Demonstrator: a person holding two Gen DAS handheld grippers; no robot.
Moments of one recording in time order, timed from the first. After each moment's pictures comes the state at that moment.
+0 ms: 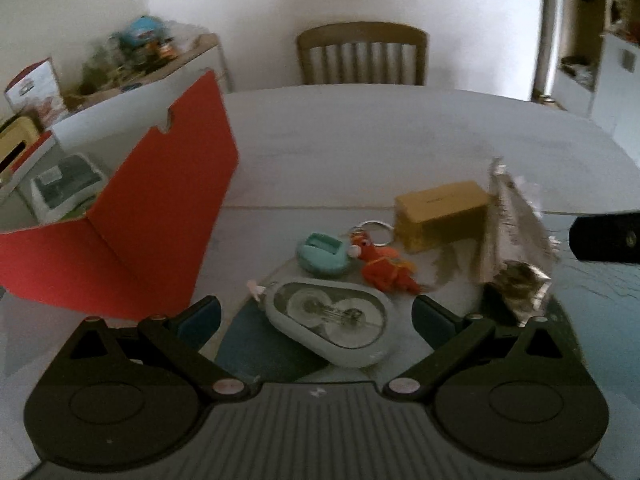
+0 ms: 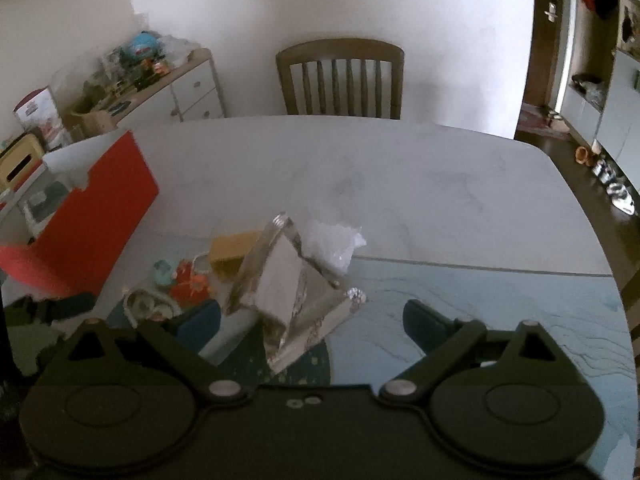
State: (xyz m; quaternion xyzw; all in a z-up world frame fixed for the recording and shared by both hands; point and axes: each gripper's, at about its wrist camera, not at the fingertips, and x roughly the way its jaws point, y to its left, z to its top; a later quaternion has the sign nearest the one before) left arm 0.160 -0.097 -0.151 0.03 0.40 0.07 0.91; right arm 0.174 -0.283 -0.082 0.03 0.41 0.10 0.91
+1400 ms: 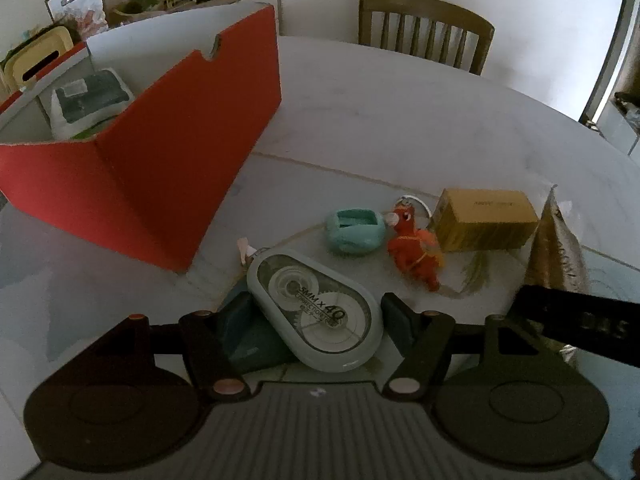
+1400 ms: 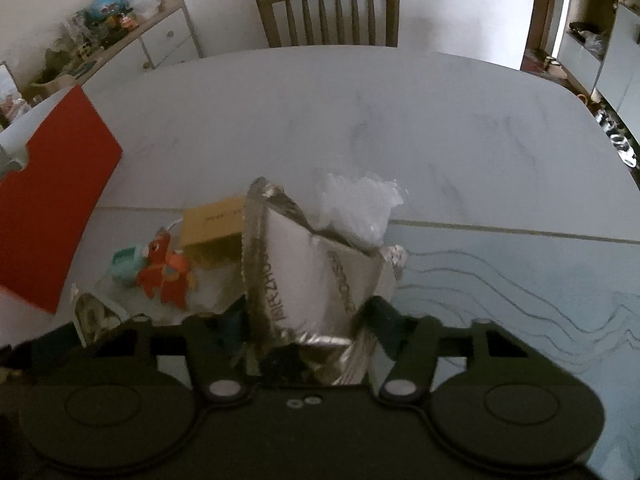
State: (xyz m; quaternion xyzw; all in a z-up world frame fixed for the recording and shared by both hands) left arm 0.170 -0.080 -0.161 -0.06 0.45 0.13 0.88; right arm 0.218 -0.251 -0.135 0.04 0.49 0.09 0.87
